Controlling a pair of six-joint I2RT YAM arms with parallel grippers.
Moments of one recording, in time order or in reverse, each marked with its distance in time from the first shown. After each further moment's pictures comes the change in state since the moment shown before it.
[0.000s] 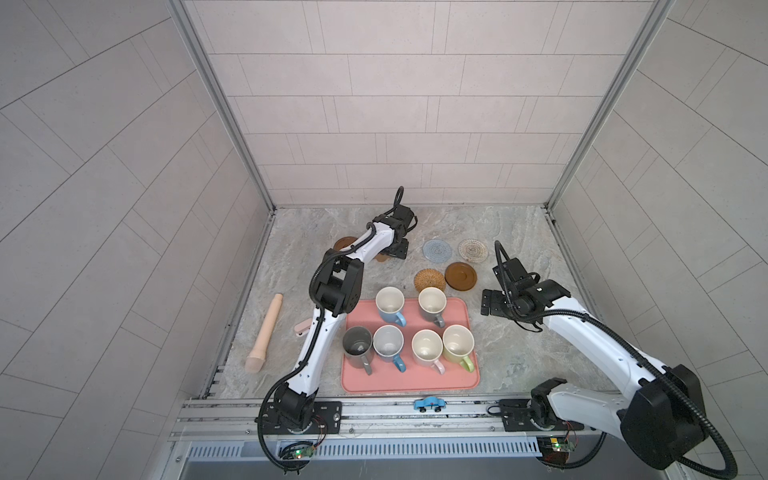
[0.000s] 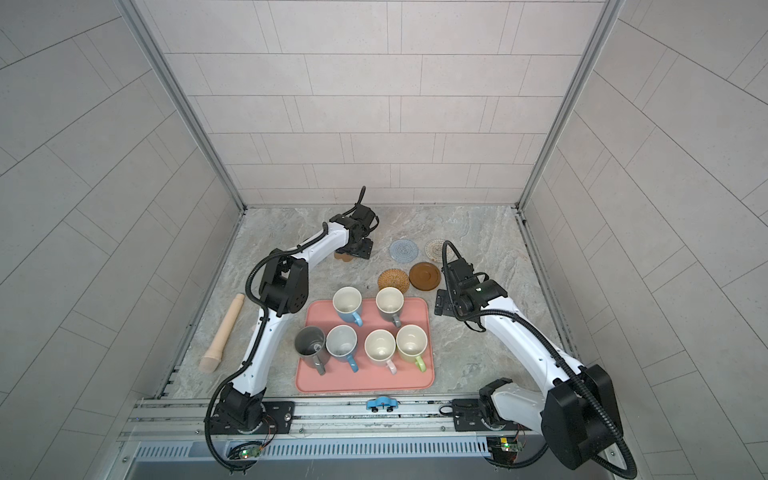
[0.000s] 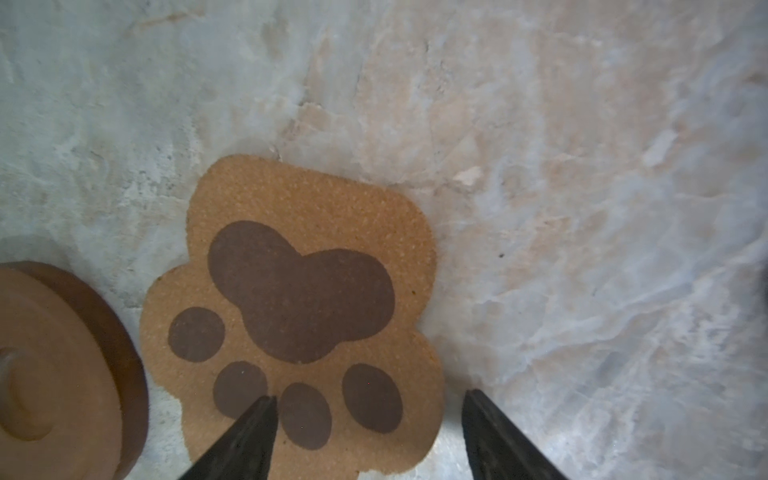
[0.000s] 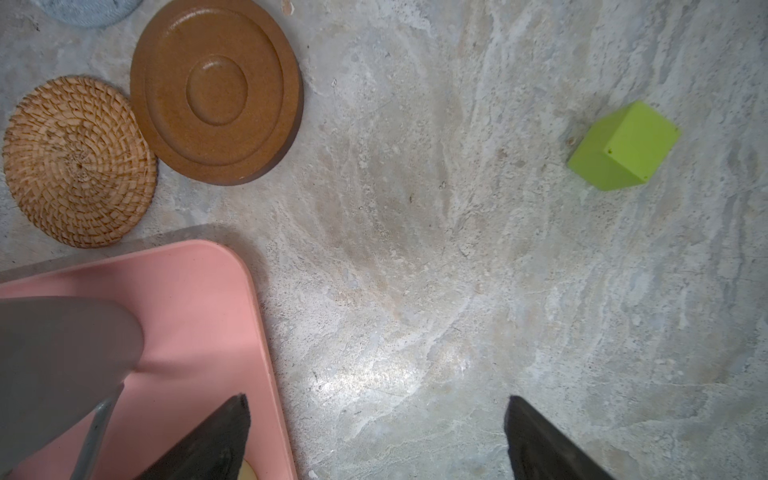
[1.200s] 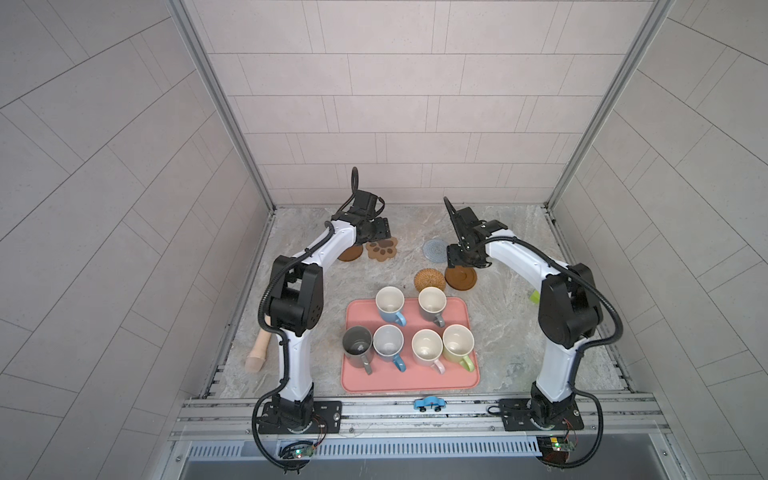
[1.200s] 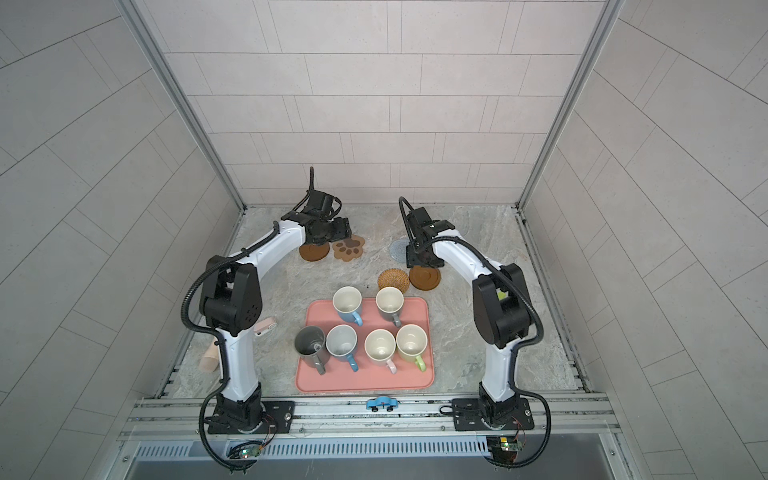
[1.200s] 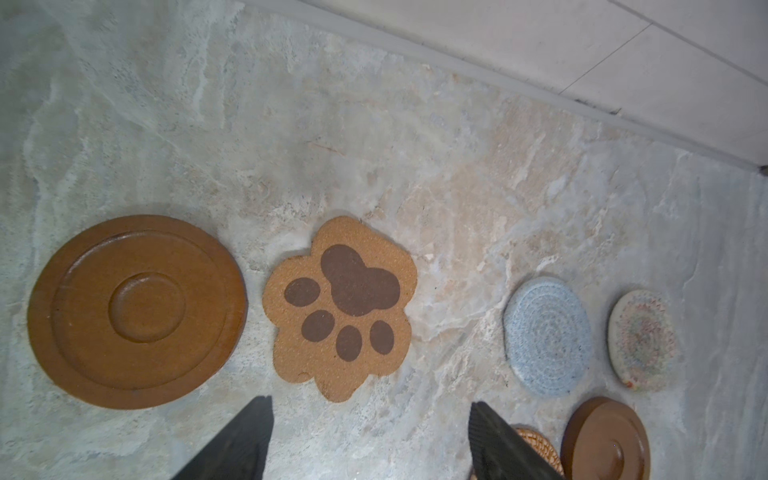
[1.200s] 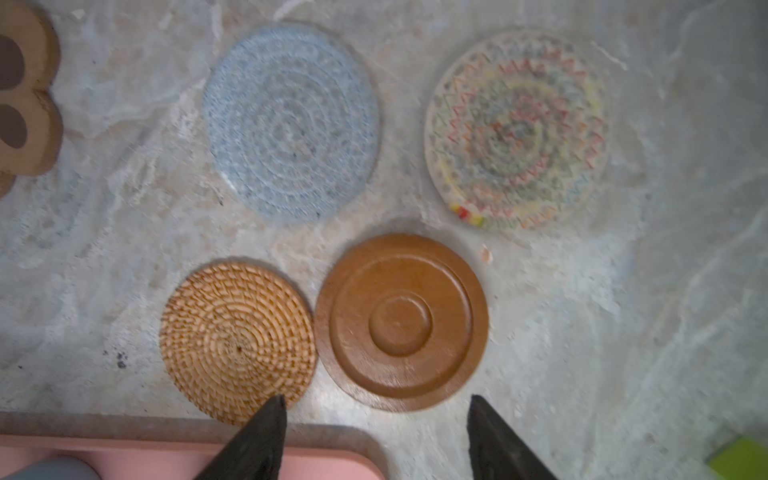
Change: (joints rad) left arm 0.153 -0.456 -0.471 0.357 0.260 -0.256; right arm 0.018 0.780 0.771 0.002 -0.091 -0.193
